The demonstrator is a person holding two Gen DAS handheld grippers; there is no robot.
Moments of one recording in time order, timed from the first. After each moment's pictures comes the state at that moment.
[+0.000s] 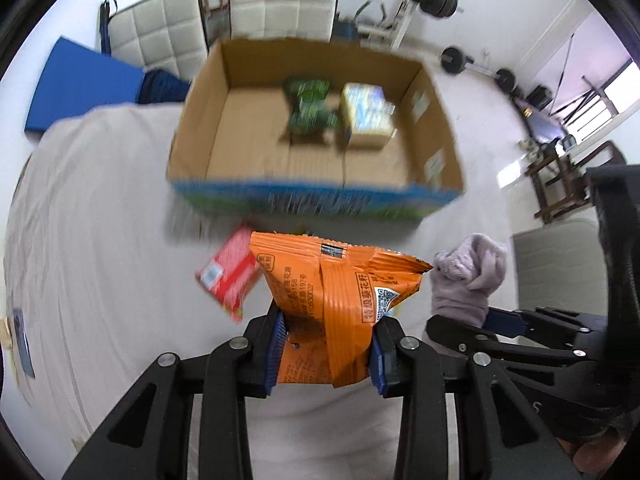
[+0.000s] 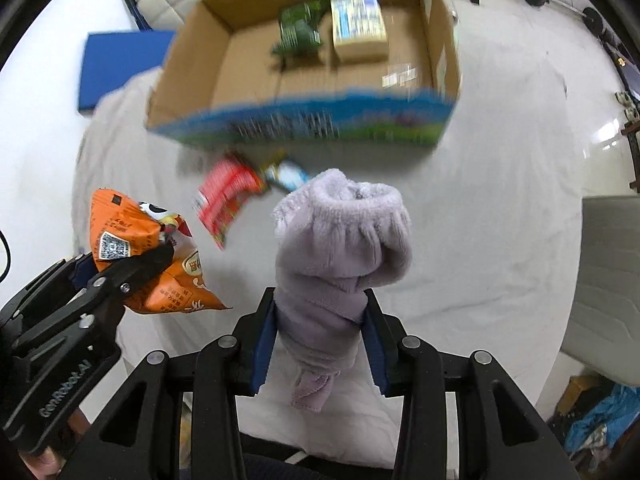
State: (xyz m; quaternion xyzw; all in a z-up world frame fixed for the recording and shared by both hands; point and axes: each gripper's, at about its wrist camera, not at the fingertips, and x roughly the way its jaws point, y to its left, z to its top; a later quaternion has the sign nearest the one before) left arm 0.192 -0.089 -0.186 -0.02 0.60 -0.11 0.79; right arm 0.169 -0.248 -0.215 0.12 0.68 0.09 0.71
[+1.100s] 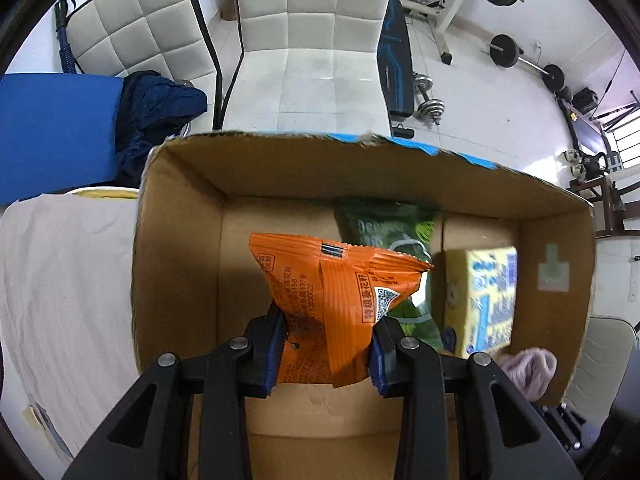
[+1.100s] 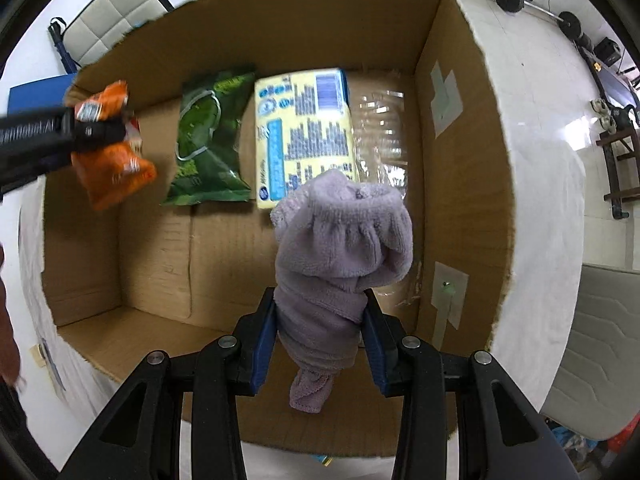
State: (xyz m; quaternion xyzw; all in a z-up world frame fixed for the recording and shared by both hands) left arm 0.501 -0.050 -0.311 0.00 0.67 -0.07 0.74; right arm 0.367 -0.244 -0.329 0.09 0.71 0.00 0.70
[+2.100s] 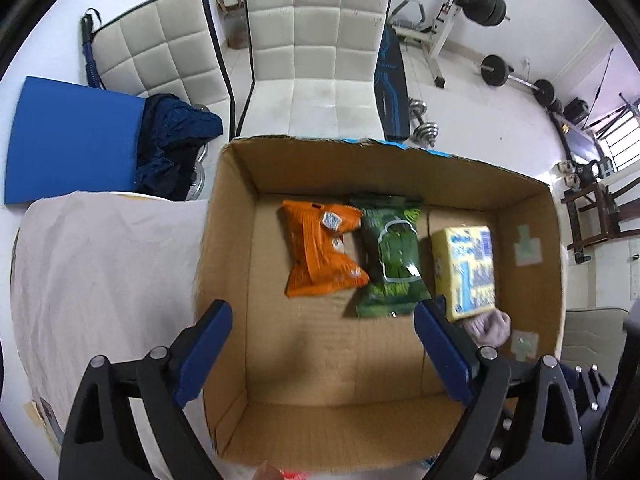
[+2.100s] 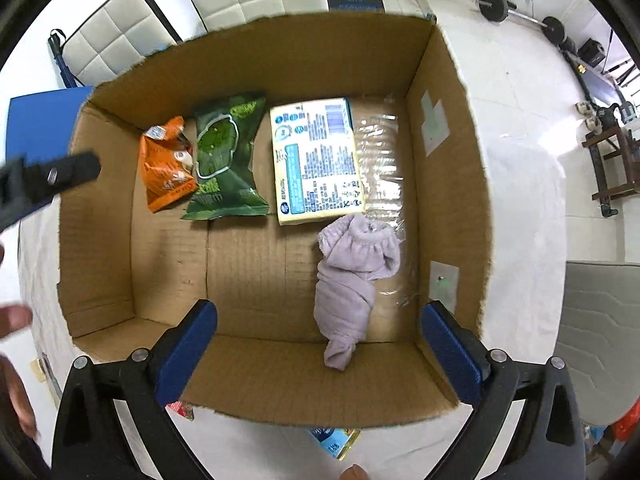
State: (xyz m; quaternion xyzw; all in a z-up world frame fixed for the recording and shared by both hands) left arm 0.438 -0.023 -0.248 0.00 0.62 -0.07 0.78; right arm 0.366 -0.227 -0.282 0.07 0.68 -0.02 0.73
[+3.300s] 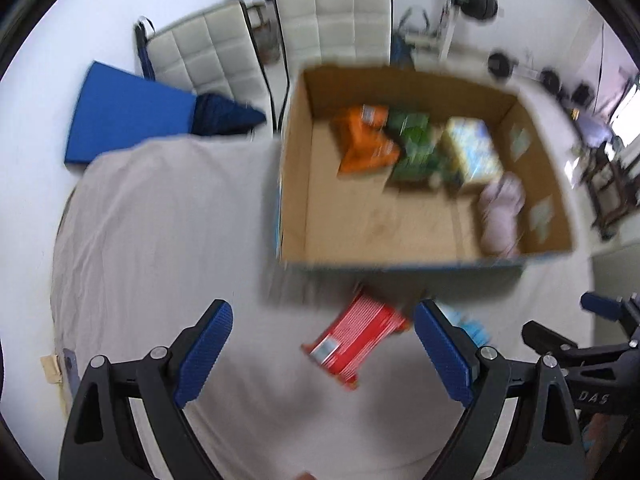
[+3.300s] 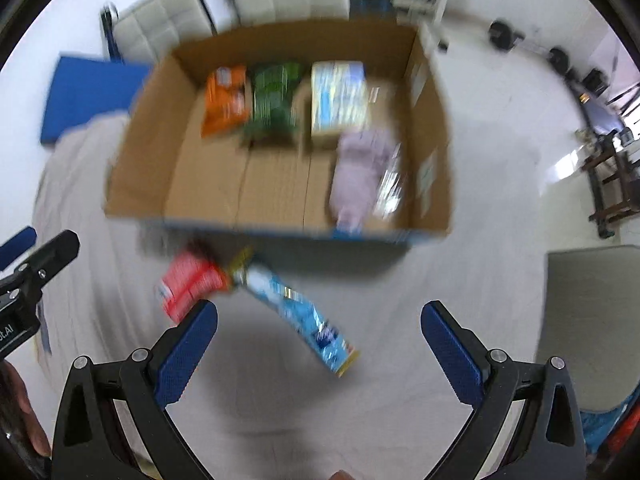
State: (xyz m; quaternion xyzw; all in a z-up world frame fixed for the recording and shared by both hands) left arm 0.271 0.015 -0.252 0.07 0.60 -0.03 0.80; right arm 0.251 -0.208 -0.261 0.04 0.68 0.02 0.74
